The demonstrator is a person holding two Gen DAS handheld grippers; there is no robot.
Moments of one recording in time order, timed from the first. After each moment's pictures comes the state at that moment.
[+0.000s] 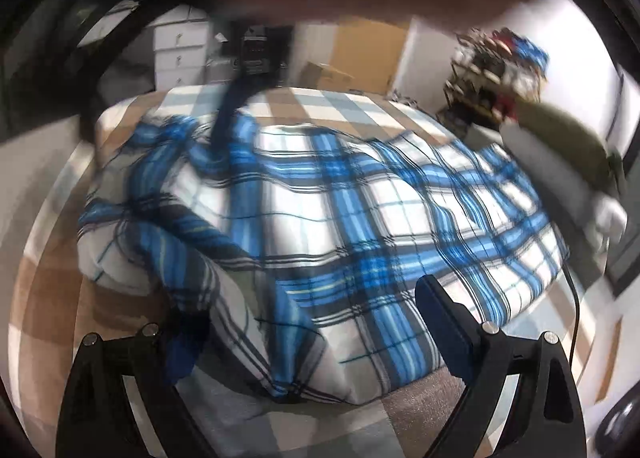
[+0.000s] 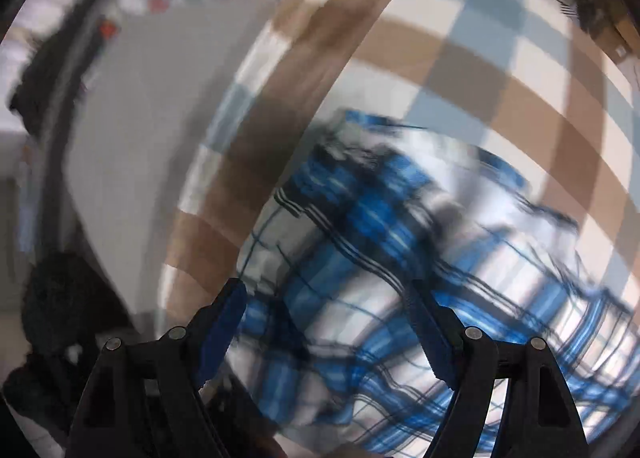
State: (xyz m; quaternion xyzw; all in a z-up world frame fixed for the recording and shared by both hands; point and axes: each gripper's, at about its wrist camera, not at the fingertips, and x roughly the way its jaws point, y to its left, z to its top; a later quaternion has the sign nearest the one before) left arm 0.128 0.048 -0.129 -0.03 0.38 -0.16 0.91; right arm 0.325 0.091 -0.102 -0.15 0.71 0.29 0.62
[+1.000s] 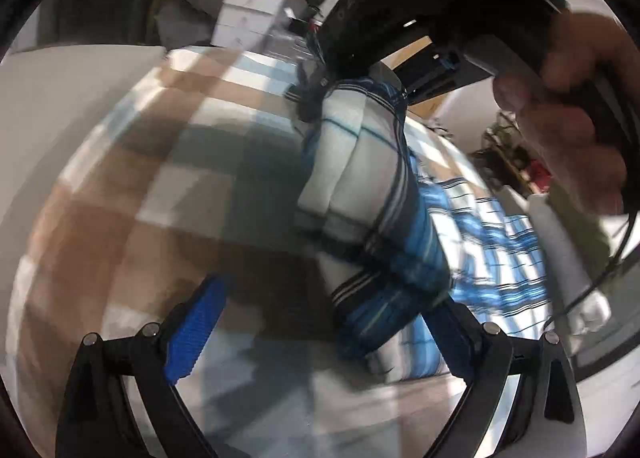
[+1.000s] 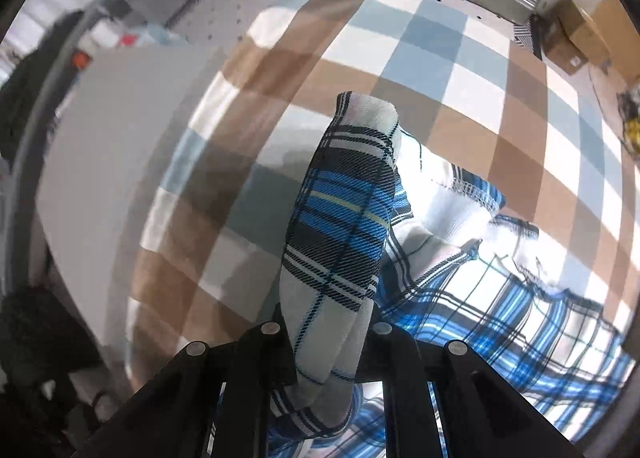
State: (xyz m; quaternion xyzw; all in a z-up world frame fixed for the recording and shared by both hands) left arm 0.143 0.121 -0.124 -0.20 0.42 -0.10 0.88; right arm 0.334 0.037 -0.065 -0.13 0.65 0.25 0.71
